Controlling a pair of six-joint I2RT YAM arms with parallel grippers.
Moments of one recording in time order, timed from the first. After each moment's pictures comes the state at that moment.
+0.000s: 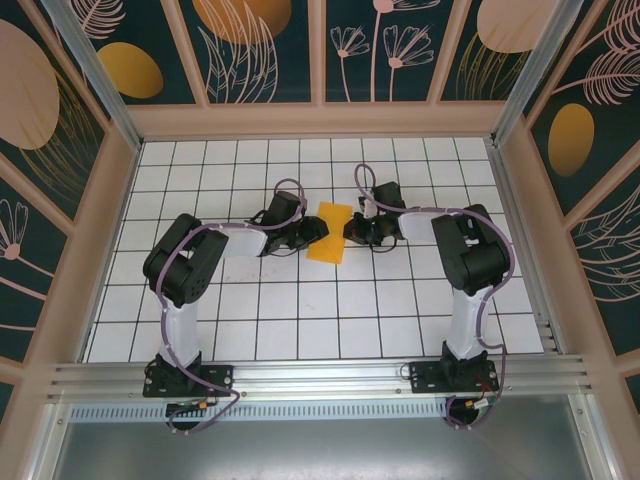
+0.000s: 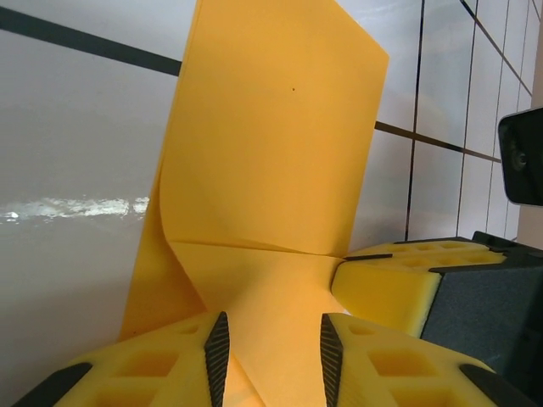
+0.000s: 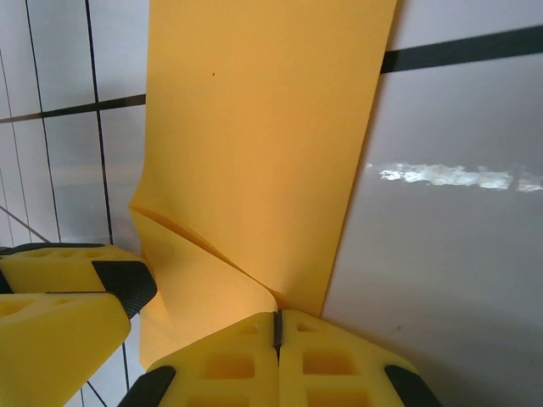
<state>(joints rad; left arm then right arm) -0.56 1.99 1.05 0.18 0.37 -0.95 0.39 1.96 1.06 -0.06 -0.57 0.59</state>
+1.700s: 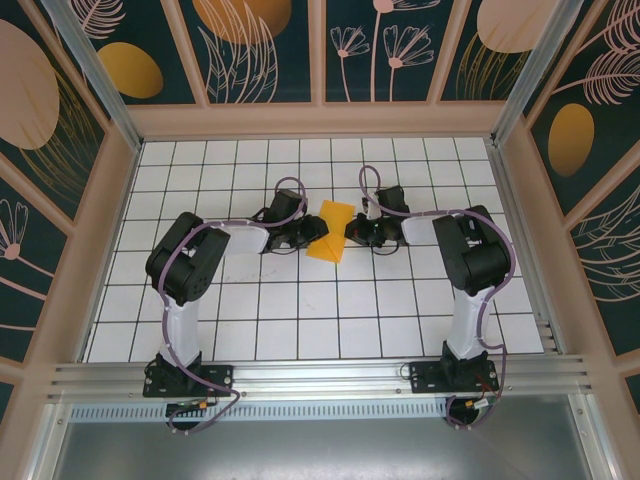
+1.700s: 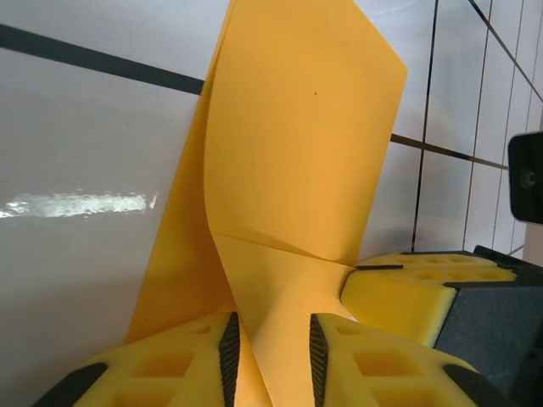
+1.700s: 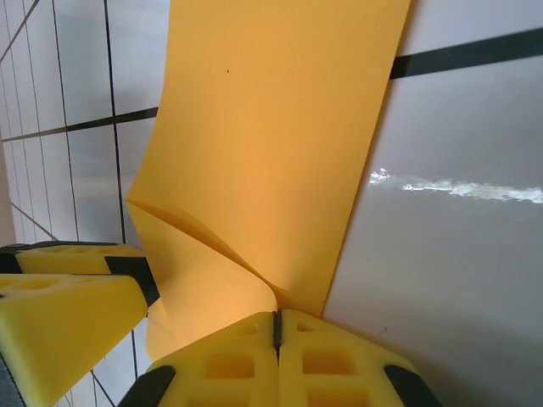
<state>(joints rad) -0.56 2.01 1.09 0.15 0.38 -0.96 0.37 1.96 0.99 0.06 -0.59 0.63</state>
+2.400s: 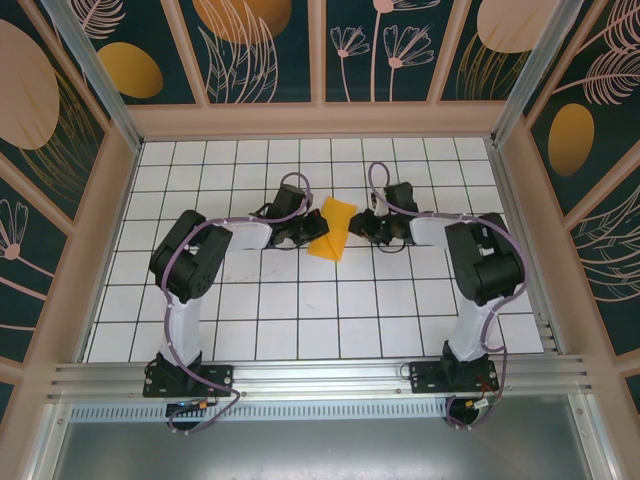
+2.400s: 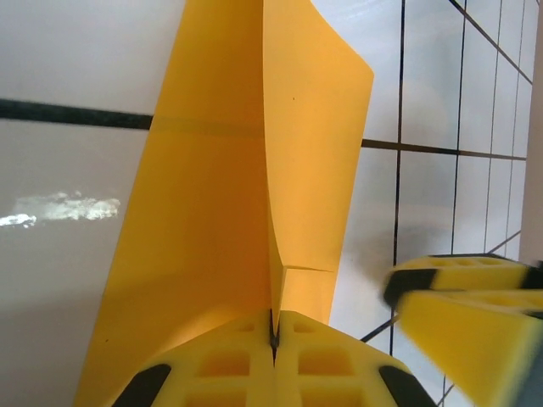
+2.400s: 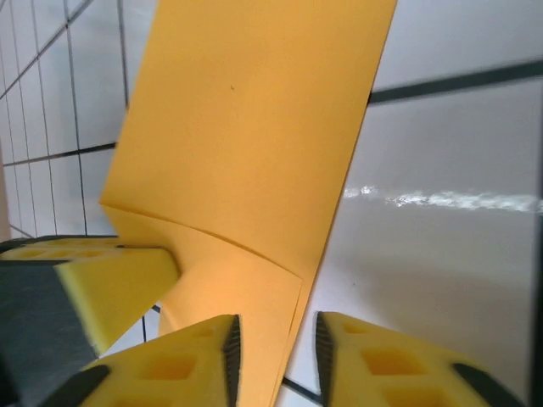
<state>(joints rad) -0.56 2.04 1.16 0.11 0.39 -0.89 0.34 1.83 0.96 -0.01 -0.52 0.63</state>
